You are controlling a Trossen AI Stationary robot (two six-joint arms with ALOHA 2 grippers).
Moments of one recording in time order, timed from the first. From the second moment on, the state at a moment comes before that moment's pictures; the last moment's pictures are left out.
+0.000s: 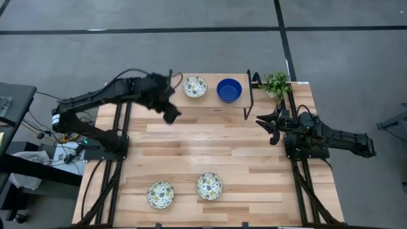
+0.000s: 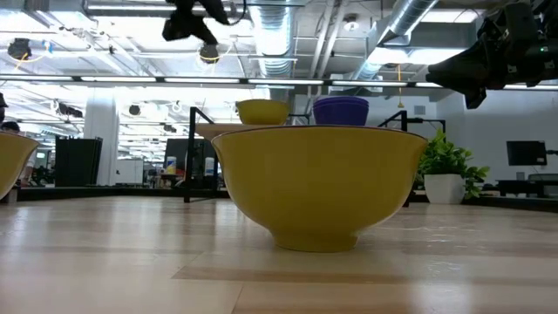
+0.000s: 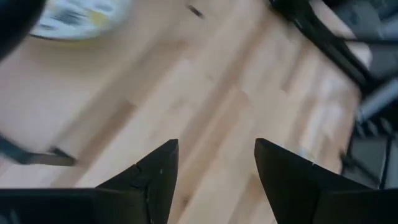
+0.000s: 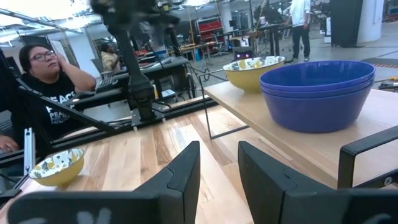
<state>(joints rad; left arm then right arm) 0.22 1.15 1.43 -0.96 0.08 -0.43 -0.19 0.10 0.14 -0.05 0.05 0.15</state>
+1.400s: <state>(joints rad) -0.81 1.49 1.23 -0.96 0.08 -0.46 -0.19 0.10 0.14 -0.05 0.05 0.16</state>
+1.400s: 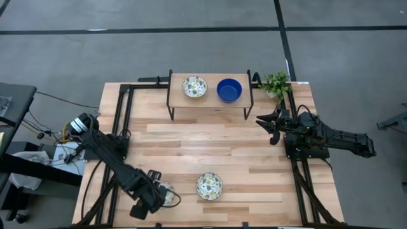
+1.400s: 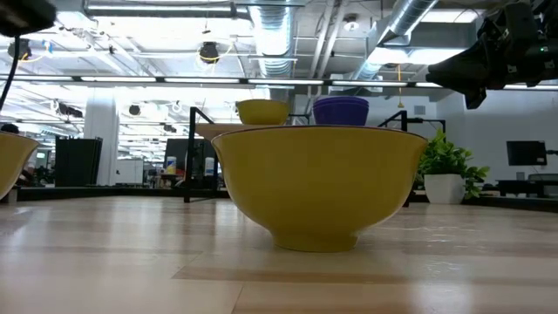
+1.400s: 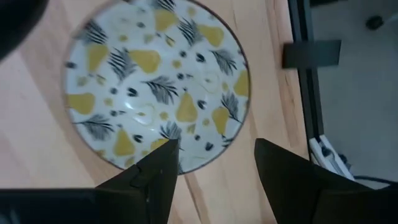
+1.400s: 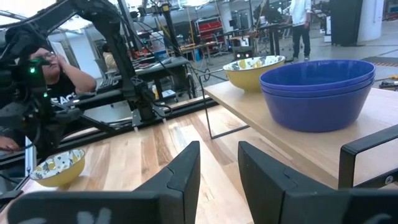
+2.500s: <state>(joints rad) -0.91 1.51 1.23 -0.93 -0.01 -0.39 -0.19 0.10 0.14 -0.05 0.05 0.16</state>
